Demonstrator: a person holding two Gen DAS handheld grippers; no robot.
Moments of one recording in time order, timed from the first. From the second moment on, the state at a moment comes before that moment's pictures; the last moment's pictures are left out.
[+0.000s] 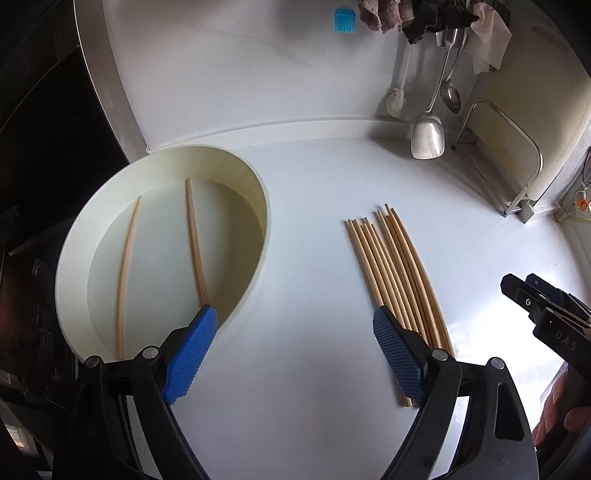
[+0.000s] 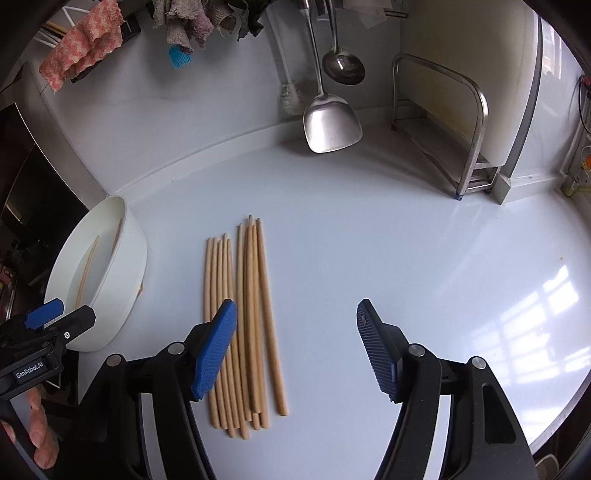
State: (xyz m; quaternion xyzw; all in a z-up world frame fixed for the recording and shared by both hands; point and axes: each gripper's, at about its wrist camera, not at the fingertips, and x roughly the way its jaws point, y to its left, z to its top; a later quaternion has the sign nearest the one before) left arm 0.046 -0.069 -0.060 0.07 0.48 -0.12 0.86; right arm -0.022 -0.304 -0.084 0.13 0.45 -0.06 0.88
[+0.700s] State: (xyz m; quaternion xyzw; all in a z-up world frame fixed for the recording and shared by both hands) left arm 0.045 -0.108 -0.129 0.05 0.48 -0.09 0.87; right arm 0.009 -0.301 -0.149 0.08 0.45 -0.01 0.89
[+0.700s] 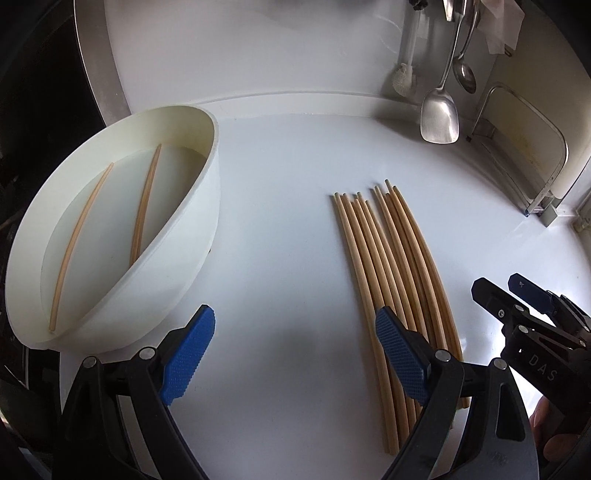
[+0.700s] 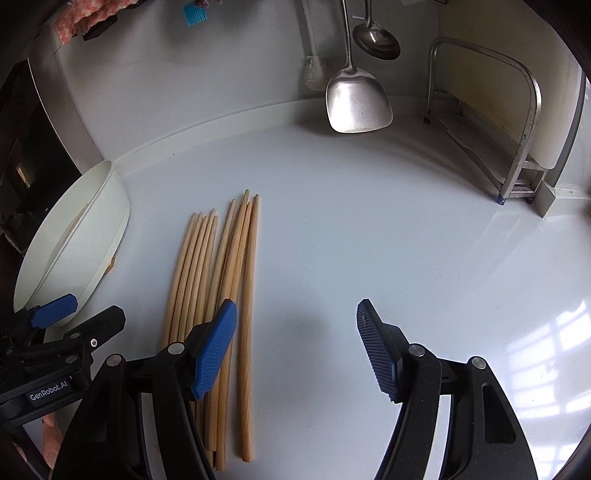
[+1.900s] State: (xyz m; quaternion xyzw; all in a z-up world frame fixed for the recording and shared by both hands) left arm 0.047 -0.116 -0.154 0.03 0.49 -0.07 0.87; right arm 0.025 -0.285 -0.175 0.00 0.46 -0.03 0.89
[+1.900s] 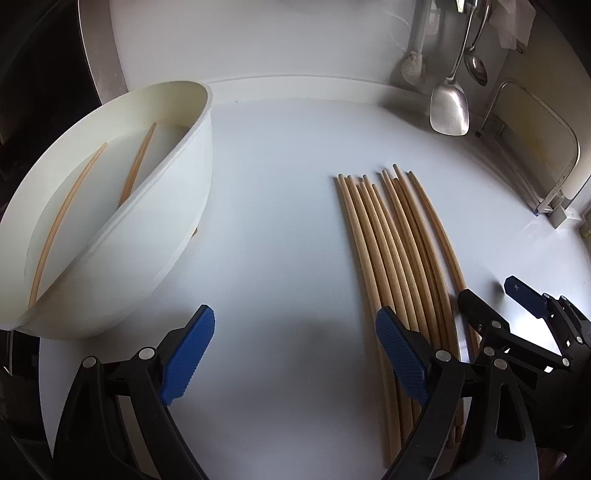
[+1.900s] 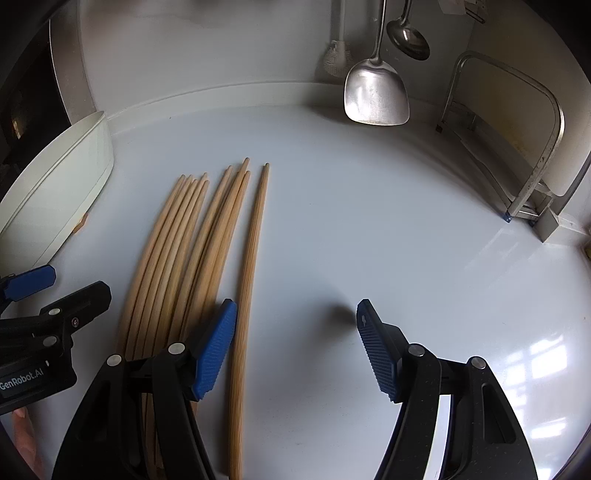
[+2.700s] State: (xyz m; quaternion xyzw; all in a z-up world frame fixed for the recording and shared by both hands) left arm 0.044 -0.125 -0.171 0.04 0.51 -0.06 0.86; right arm 0.020 -0.292 -0.174 0.01 0.46 -0.03 0.88
